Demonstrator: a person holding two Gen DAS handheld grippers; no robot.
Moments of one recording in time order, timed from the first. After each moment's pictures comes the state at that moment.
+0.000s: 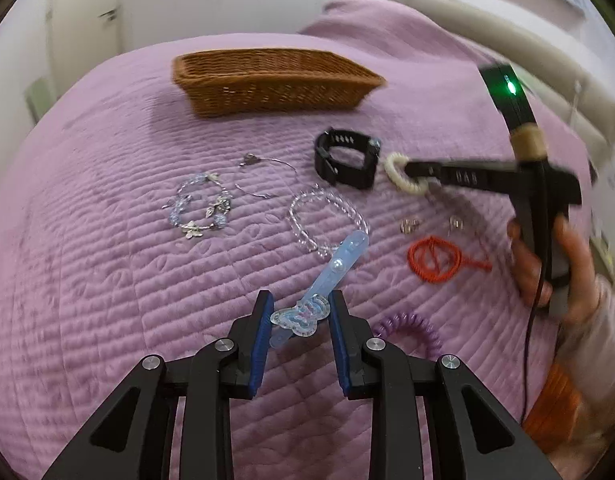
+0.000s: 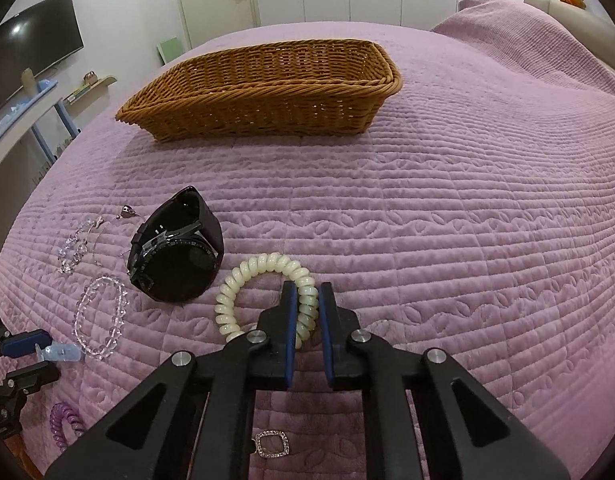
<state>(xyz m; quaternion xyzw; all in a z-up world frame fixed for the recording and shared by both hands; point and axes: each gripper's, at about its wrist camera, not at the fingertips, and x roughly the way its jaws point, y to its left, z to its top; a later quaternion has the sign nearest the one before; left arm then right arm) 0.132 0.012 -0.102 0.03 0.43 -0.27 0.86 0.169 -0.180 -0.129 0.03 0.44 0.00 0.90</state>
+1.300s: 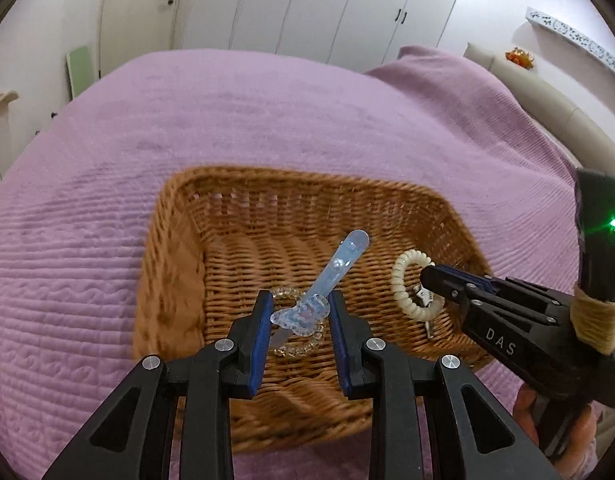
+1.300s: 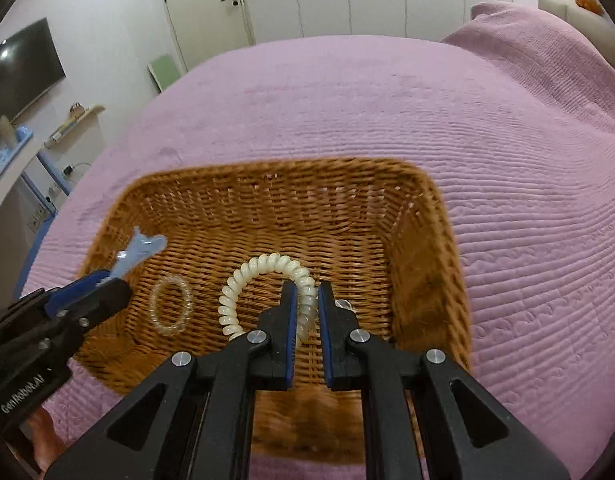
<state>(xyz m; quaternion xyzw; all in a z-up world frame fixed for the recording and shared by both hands) 0.408 -0.060 -0.059 -0.05 0.42 -0.19 0.88 0.376 -0.205 -0.072 0.05 0.44 0.00 0.90</state>
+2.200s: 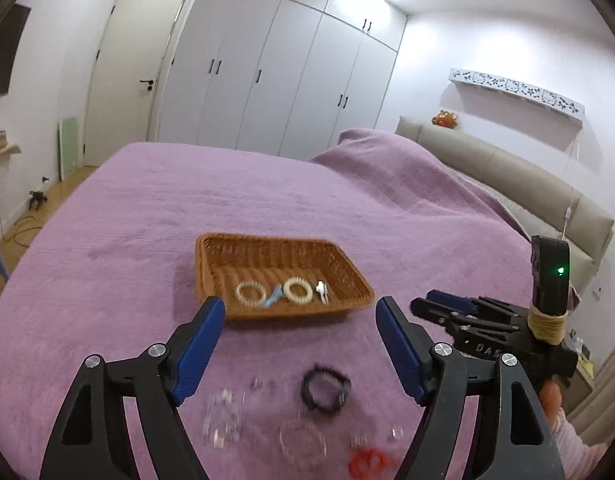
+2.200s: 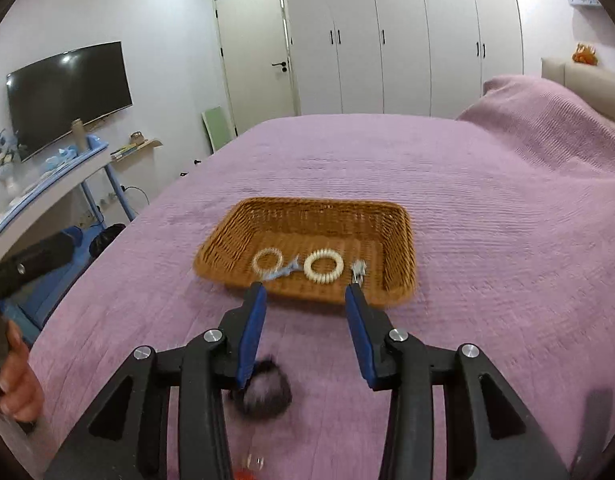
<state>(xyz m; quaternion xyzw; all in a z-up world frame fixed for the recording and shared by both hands) 0.175 0.026 0.054 -0.08 0.25 -0.26 0.93 0.152 -0.171 0.024 0.02 0.30 0.06 0.95</state>
